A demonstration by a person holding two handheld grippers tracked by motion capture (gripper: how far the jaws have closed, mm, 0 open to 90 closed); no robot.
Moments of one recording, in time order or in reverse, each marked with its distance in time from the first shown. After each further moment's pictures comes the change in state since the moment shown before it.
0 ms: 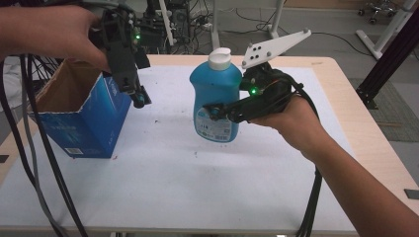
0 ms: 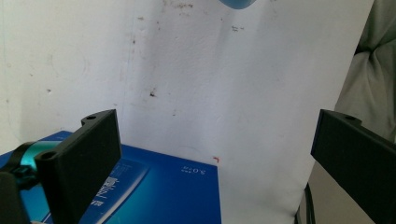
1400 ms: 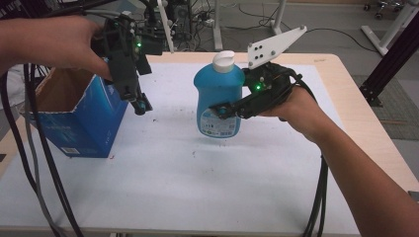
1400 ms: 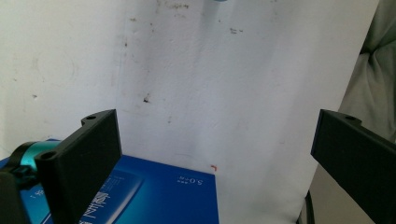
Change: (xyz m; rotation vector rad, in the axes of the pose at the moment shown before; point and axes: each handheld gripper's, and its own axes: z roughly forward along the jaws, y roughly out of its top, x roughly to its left) left arm 0.002 0.005 0.018 0.004 -0.020 -0.005; right arm -0.044 -0.022 0.009 -0.012 0.169 -0.118
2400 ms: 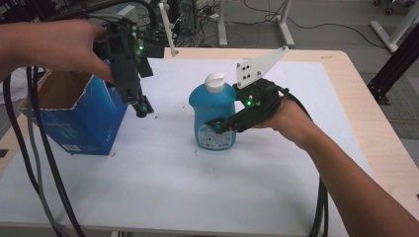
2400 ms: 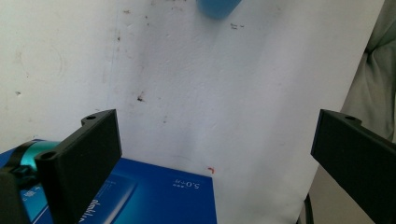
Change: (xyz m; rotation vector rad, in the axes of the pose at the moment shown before) left arm 0.005 -0.003 0.014 0.012 -0.027 -0.020; right arm -0.004 -0.030 0.033 0.043 0.079 -0.014
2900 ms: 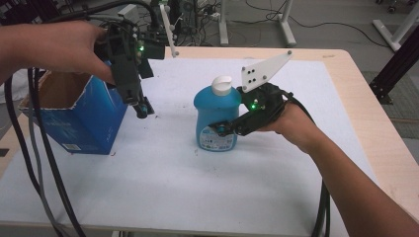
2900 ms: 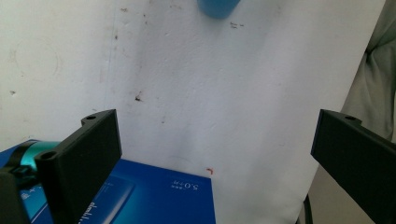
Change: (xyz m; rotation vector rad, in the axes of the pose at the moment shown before) left arm 0.000 0.001 0.004 0.003 -0.007 -0.005; right arm 0.002 -0.011 -0.003 -0.019 -0.001 0.006
